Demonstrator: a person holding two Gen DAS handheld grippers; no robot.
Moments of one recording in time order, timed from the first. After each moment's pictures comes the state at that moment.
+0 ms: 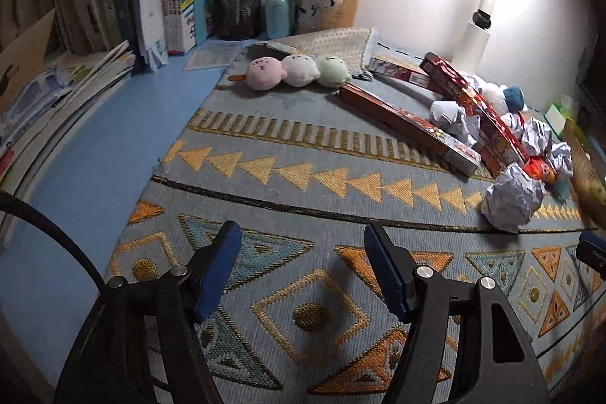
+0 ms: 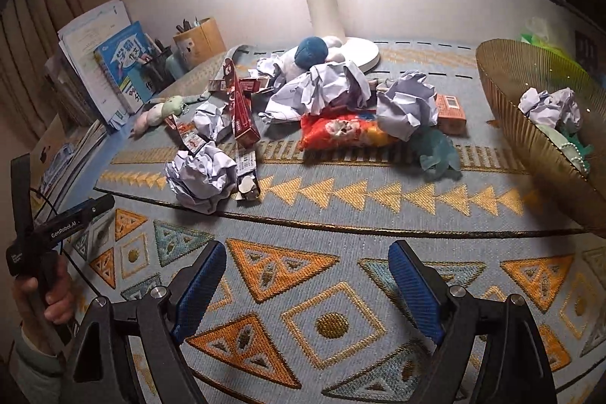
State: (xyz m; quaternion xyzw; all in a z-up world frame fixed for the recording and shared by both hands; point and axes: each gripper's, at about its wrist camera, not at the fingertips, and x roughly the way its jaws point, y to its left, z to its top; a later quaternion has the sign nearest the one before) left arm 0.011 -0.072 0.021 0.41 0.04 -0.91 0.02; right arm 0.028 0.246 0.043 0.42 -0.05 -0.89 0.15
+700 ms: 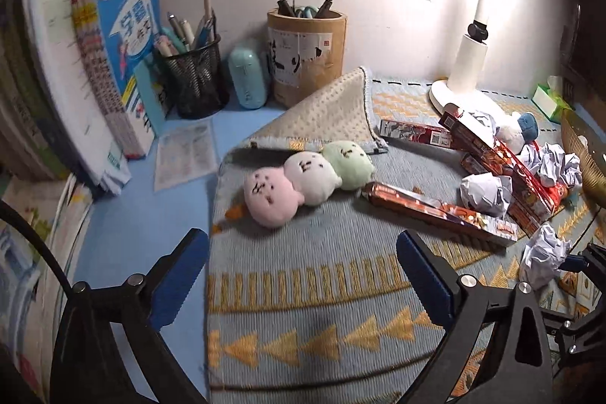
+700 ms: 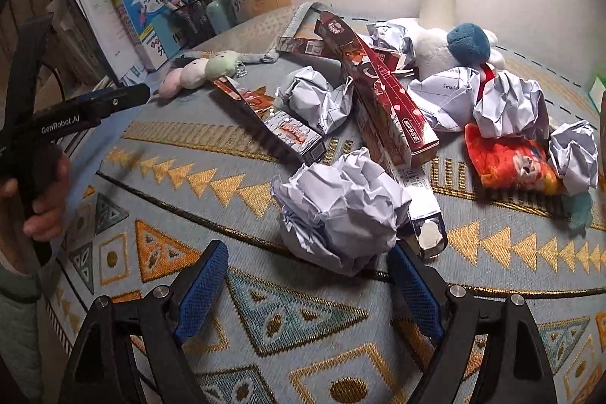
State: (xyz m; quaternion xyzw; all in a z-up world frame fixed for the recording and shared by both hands) left arm -0.113 -0.118 0.057 0.39 -0.05 -0.91 -0.08; right arm -0.026 0.120 0.023 0.47 0.00 -0.87 0.16
